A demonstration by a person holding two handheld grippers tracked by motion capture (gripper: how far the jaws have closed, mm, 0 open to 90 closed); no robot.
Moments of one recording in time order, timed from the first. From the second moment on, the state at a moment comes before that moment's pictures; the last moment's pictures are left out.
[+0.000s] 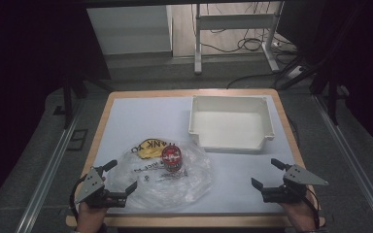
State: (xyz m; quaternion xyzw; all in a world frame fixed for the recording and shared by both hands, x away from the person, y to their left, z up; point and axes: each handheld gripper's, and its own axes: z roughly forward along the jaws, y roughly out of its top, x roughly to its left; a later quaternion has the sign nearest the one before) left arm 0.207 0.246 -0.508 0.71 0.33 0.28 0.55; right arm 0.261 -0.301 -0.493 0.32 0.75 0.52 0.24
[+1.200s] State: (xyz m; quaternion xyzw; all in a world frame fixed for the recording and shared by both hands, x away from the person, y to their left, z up) left arm 0.206 0.244 -0.508 0.72 0.33 0.28 0.55; right arm 0.260 -0.293 -0.492 0.31 0.76 0.51 0.25
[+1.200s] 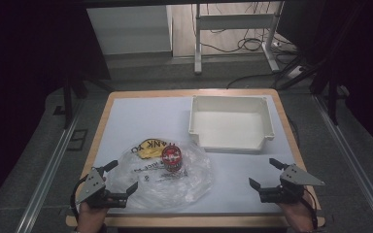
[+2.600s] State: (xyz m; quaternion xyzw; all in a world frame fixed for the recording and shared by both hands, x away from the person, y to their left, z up) left arm 0.206 0.243 -0.509 0.72 0.33 0.28 0.55; right arm 0.257 -0.251 -0.472 0.30 0.75 0.55 0.23
